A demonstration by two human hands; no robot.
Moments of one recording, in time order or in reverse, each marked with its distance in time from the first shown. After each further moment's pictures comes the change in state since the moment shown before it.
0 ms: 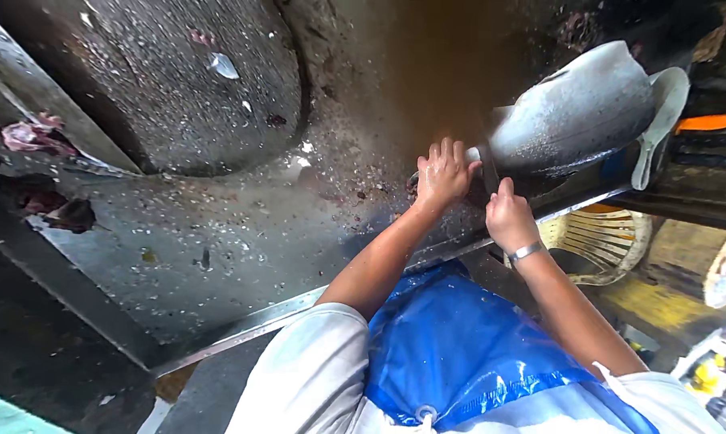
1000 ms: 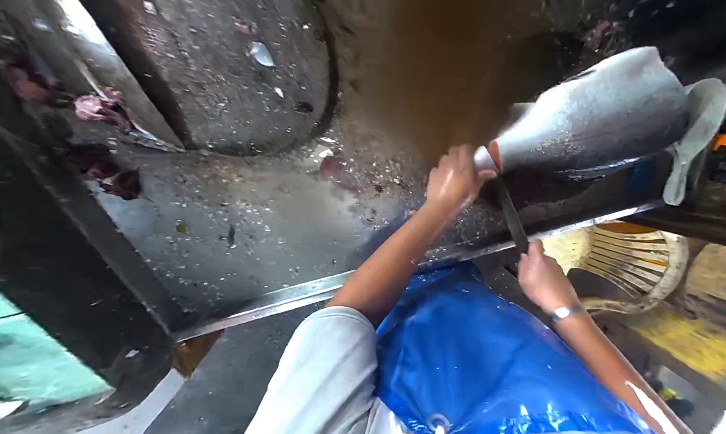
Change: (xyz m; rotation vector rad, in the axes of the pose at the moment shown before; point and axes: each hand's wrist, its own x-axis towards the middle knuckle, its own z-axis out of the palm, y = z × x) left_hand -0.023 -0.006 -0.022 -0.240 -0.073 -0.100; right_hand -0.058 0.079 0.035 -0.084 -0.211 0.036
